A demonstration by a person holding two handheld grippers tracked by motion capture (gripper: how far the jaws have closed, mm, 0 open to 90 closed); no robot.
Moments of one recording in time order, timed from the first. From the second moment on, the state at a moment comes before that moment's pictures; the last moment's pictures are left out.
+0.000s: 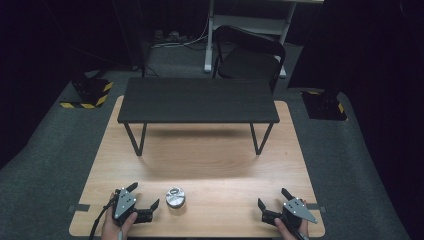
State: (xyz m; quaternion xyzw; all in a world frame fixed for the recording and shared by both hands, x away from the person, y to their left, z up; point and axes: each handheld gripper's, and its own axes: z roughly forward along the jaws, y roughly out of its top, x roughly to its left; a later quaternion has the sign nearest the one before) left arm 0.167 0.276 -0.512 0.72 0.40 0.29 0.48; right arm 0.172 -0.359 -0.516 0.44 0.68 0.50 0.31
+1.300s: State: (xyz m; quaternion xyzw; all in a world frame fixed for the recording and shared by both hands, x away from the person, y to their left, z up) left arm 0.134 0.278 -0.494 0.70 0.35 0.28 0.56; right arm 0.173 -0.363 -0.517 0.43 0.68 0.51 0.30
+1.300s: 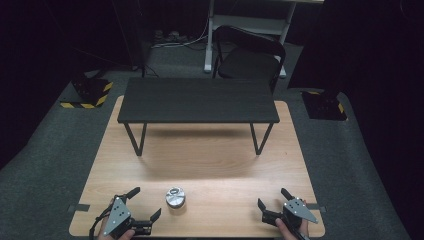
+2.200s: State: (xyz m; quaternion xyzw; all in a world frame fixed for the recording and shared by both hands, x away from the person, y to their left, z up) left arm 0.158 0.236 -0.515 0.72 0.32 0.25 0.57; right arm 0.172 -0.363 -0.518 0.43 0.68 0.51 0.30
